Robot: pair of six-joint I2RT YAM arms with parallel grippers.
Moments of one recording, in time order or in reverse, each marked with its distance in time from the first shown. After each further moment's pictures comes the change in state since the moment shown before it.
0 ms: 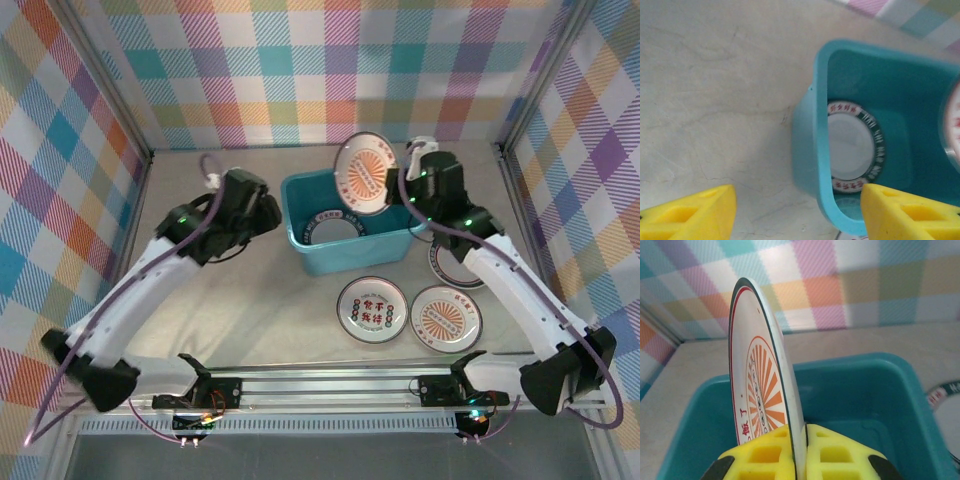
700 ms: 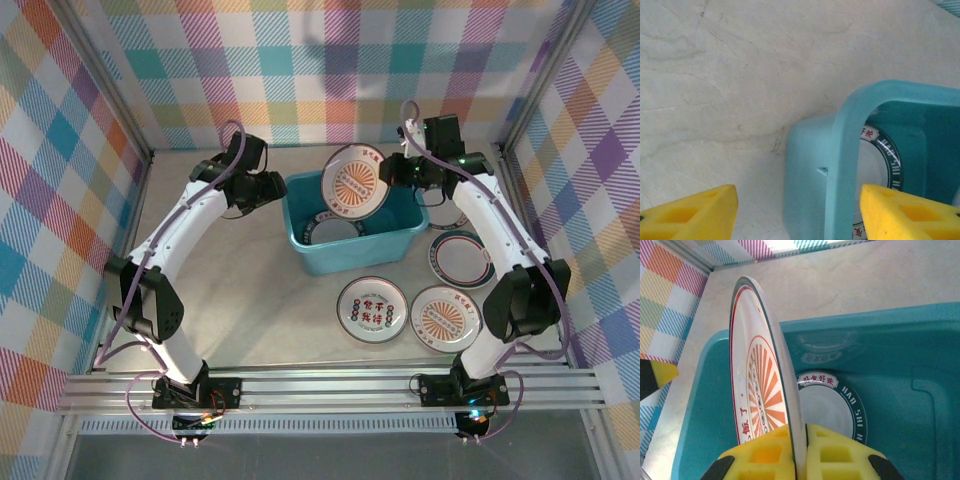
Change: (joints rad) left arm 0.286 0.364 0.154 0.125 0.343 0.131; right arm -0.165 0.409 0.367 -0.304 -0.503 -0.084
